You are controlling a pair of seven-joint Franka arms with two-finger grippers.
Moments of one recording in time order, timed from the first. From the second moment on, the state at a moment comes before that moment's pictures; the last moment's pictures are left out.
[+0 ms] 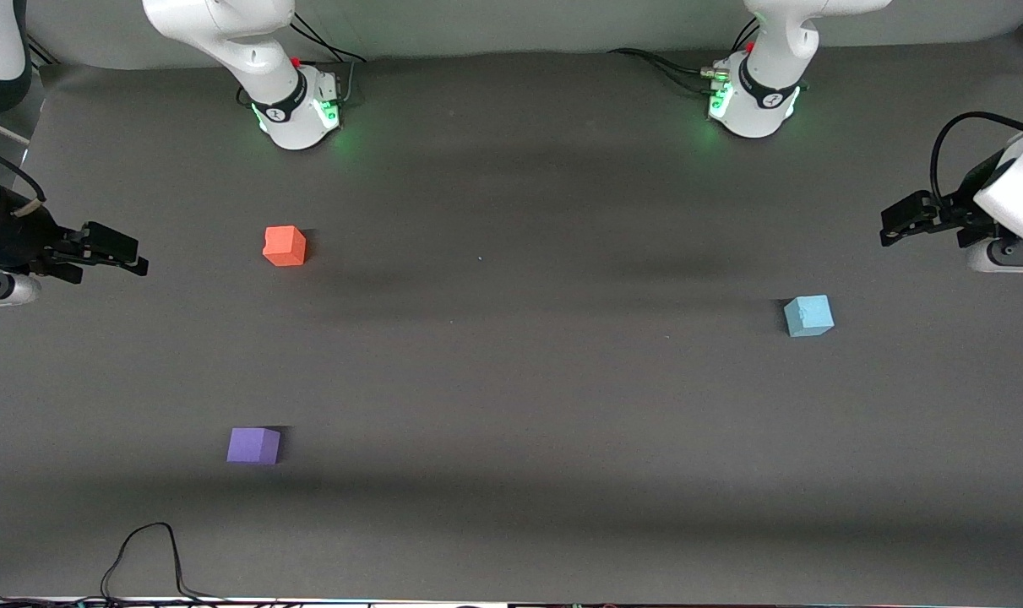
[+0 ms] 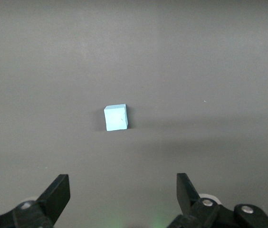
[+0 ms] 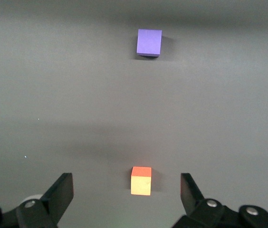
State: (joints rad) left arm -0.02 -0.02 -0.01 -1.67 0.00 1.59 0.00; right arm 0.08 0.06 -0.10 -1.57 0.08 1.59 -0.07
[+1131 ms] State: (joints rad) left arm 0.01 -0.10 0.04 -1.77 0.02 1.58 0.07; right arm 0.08 0.07 -0.10 -1.57 0.08 1.57 -0.07
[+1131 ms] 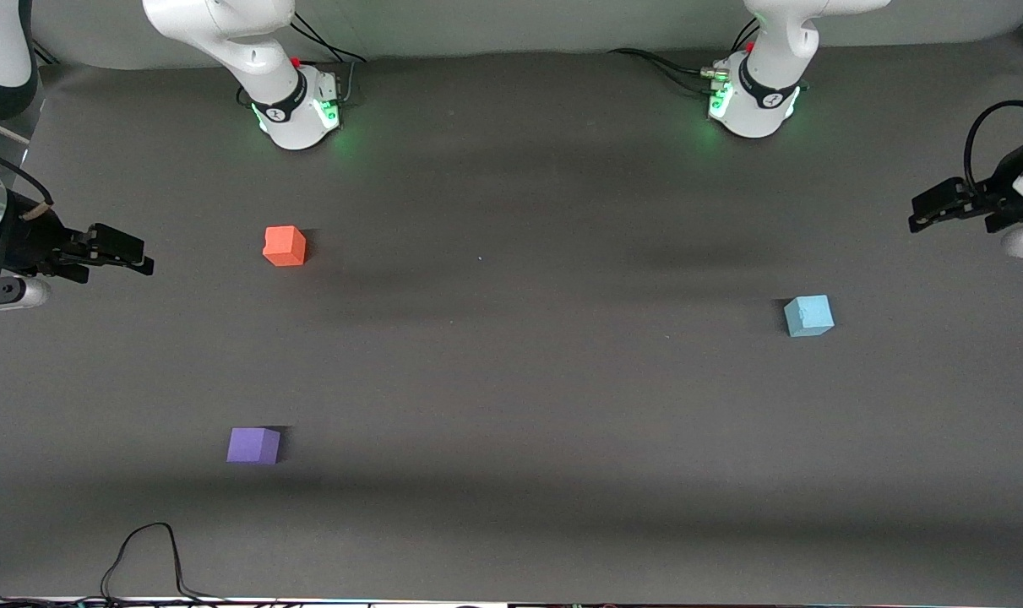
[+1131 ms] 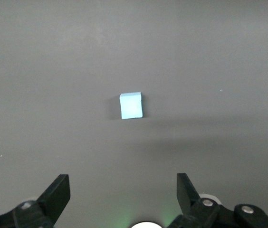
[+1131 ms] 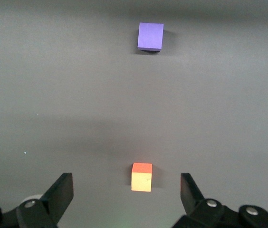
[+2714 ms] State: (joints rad) left arm 0.01 0.23 0.04 -2.32 0.03 2.53 0.07; right arm 0.08 0.09 -0.10 -1.57 0.08 1.53 -0.07
